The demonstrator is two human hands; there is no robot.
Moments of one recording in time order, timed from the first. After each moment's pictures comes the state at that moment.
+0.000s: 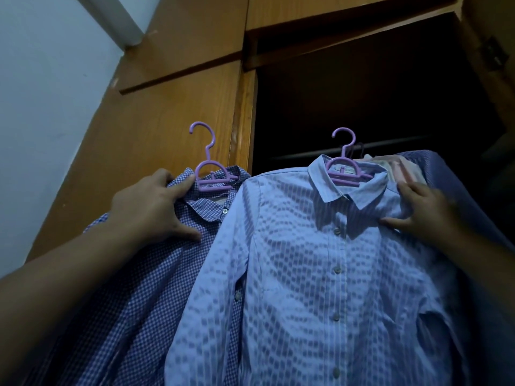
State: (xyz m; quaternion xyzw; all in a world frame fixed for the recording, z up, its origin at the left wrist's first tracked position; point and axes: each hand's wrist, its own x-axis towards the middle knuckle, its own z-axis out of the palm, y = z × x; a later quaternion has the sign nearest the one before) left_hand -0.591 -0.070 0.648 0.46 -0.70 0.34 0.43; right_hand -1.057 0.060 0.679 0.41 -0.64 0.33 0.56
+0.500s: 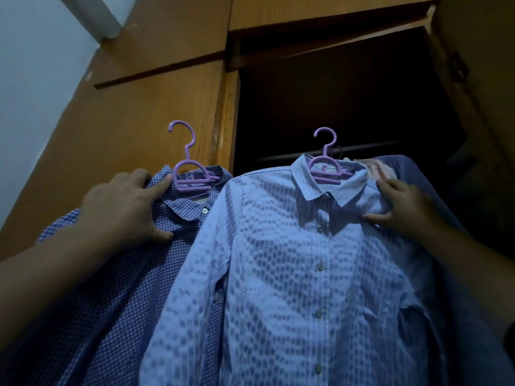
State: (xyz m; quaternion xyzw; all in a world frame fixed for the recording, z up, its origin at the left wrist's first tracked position) left_hand -0.593 -0.076 0.648 0.47 -0.65 0.41 0.42; right_hand -1.038 0.084 0.683 0.42 -0.66 0.33 0.53
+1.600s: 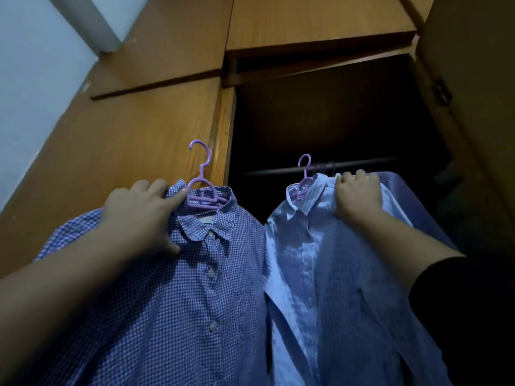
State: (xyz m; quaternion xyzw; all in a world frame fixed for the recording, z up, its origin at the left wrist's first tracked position) left_hand -0.620 -0.054 0.662 0.49 -0.64 0.47 0.36; right_hand -0.964 0.048 0.737 0.25 -0.72 0.14 0.63
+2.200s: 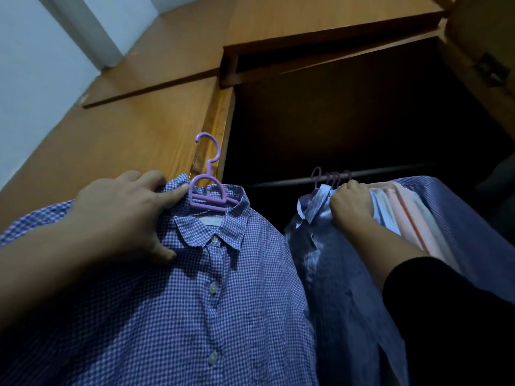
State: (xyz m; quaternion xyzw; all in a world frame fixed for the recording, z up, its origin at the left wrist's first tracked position) left_hand -0.648 -0.082 0.694 0.45 -0.64 0.50 0.37; right_hand -1.019 -0.049 0.799 0.22 -0.73 0.08 0.64
